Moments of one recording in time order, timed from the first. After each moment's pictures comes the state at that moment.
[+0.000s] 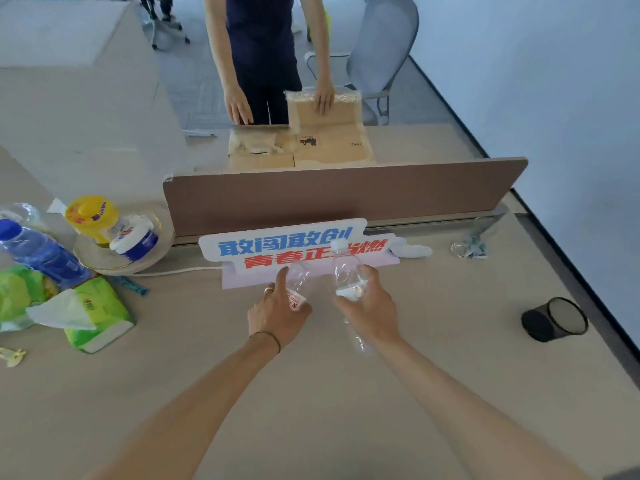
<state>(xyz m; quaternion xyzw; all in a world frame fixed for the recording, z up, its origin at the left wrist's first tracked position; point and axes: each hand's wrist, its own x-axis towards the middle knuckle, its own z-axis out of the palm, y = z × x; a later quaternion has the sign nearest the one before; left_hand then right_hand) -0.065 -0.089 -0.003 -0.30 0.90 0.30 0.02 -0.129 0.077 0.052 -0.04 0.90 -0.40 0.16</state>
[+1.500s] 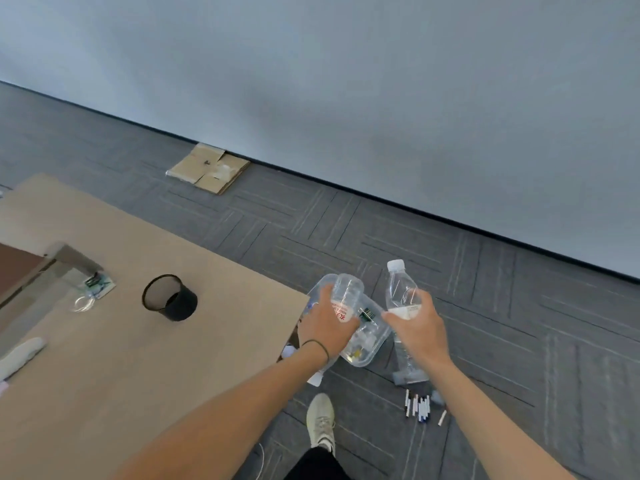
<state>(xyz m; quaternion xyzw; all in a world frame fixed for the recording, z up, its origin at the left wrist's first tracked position) -0.104 0.737 -0.022 0.16 0.91 0.31 0.22 0.011 0.887 0.006 0.44 0.77 -0.46 -0.06</state>
